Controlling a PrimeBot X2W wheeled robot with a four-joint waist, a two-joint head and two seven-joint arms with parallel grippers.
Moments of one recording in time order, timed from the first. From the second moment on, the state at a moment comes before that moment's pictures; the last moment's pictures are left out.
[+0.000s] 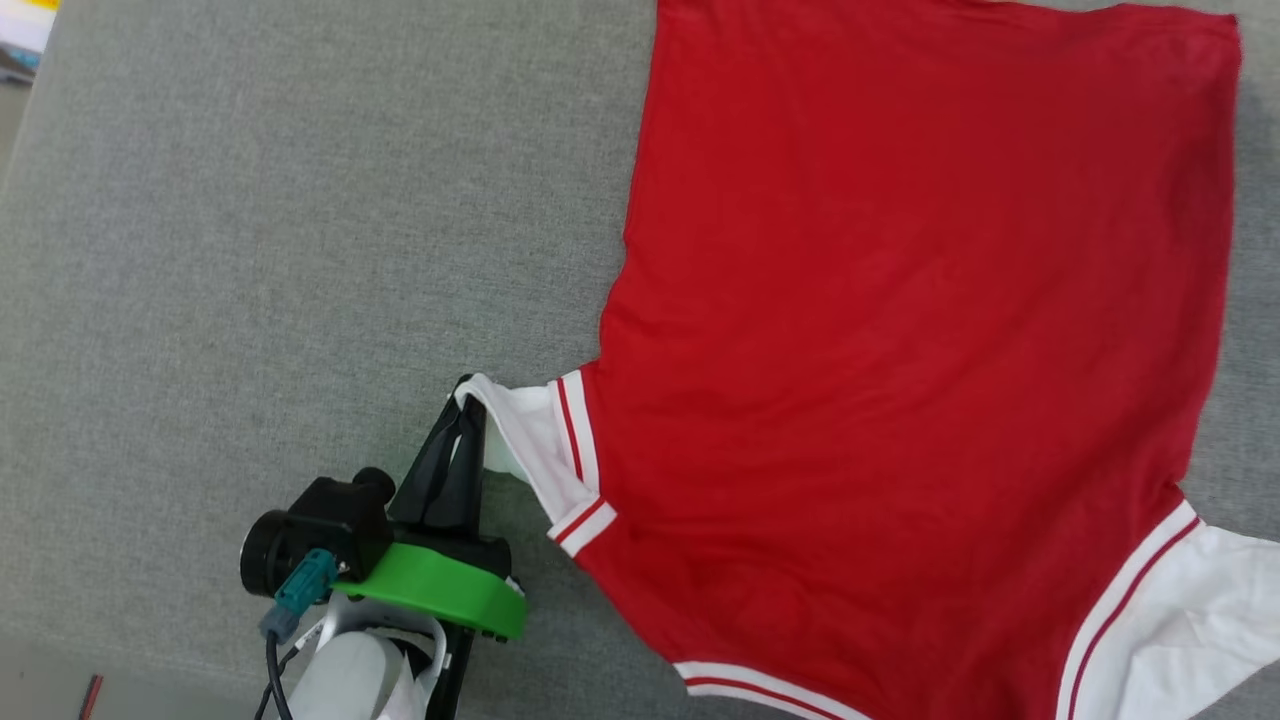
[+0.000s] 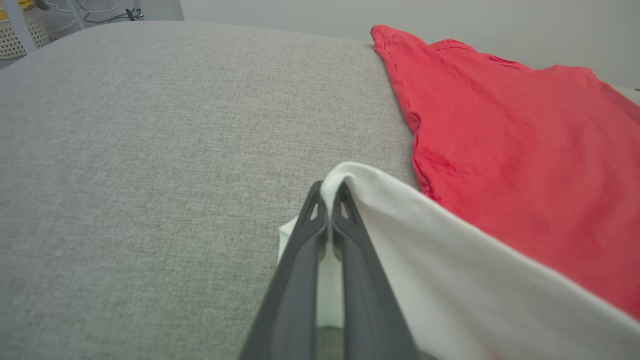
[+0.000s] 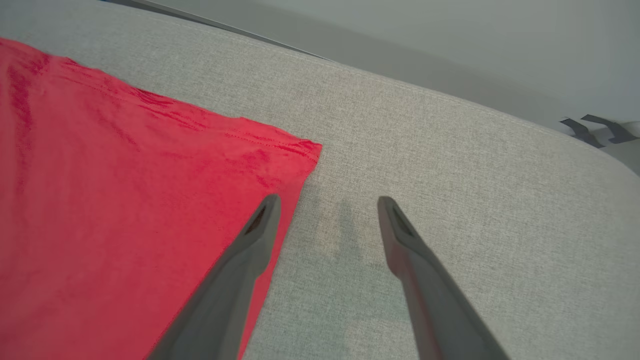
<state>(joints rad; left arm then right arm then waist) -0.12 0.19 -0.27 0.05 -0.34 0.01 -0.26 -1.06 -0.72 0.29 0.40 0.69 0.13 0.92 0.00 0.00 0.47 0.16</state>
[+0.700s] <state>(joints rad) -0.17 0.10 -0.24 0.05 -0.27 -0.05 -0.26 -1.15 -0.69 0.35 0.64 0.62 0.13 0.93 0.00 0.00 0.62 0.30</state>
